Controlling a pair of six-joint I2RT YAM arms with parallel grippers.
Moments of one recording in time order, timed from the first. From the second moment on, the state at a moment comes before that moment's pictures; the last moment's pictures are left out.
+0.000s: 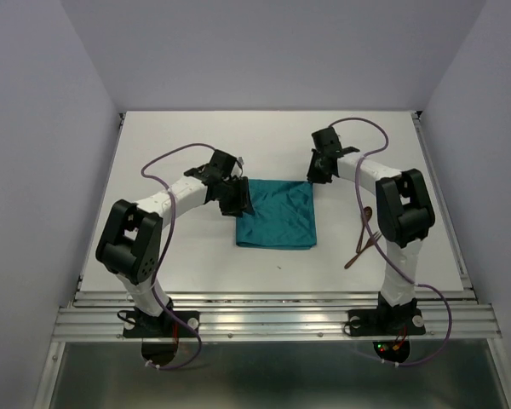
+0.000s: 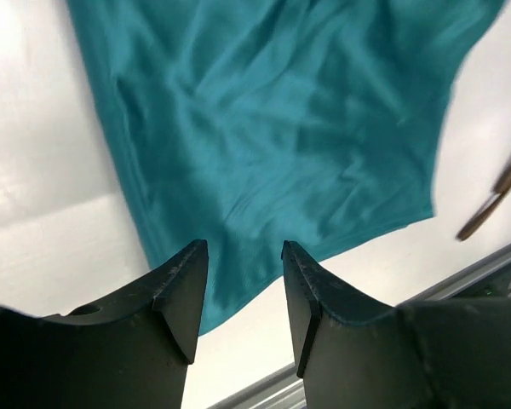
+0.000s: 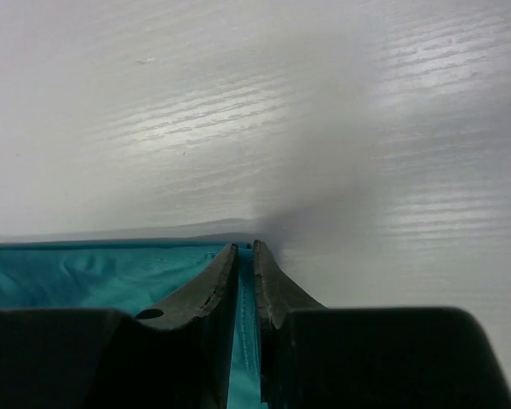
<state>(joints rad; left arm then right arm) -0.49 1.69 1.17 -0.49 0.27 -0.56 0.34 2.00 1.45 -0.40 0.13 0.57</state>
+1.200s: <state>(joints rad) -0.58 1.69 0.96 -0.44 0.30 -0.59 0.33 1.97 1.33 -0.37 0.00 0.55</state>
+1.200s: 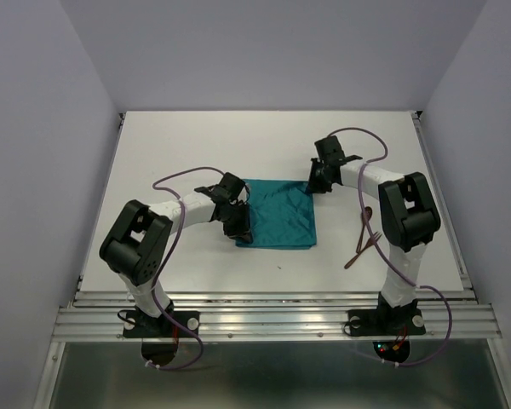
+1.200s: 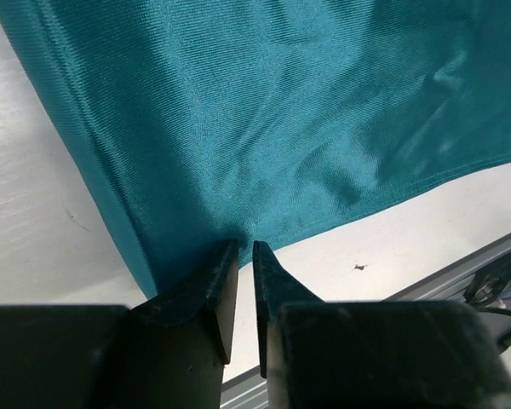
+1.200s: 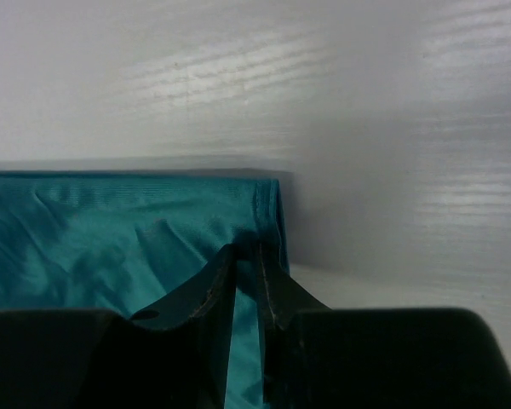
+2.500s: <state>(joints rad) -0.58 1.55 0.94 -0.49 0.13 -0.61 0.45 1.61 0.99 -0.40 -0.04 0.61</state>
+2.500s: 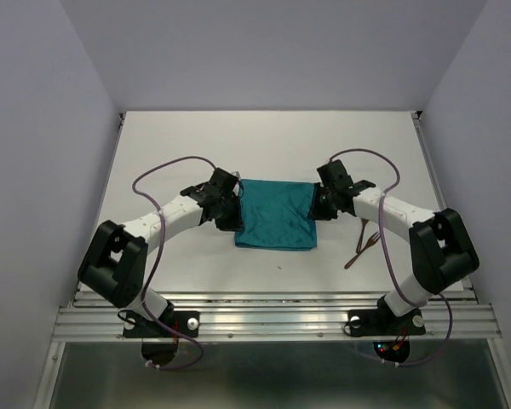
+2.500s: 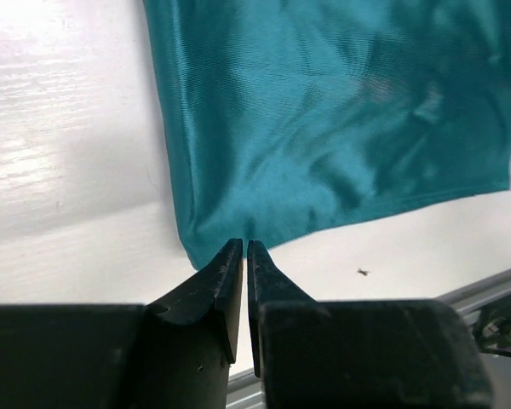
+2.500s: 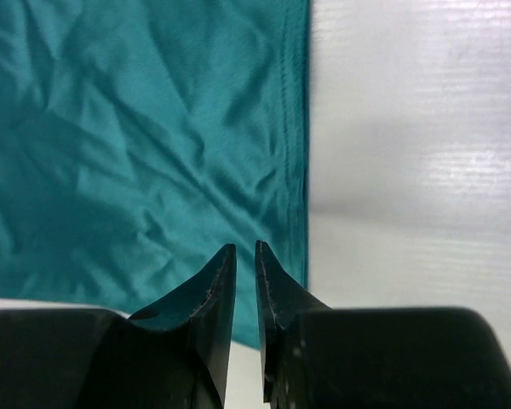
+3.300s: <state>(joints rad) -0.59 1.52 0.79 -0.38 0.11 -0.63 0.63 1.57 0.87 -0.46 0.05 0.72</state>
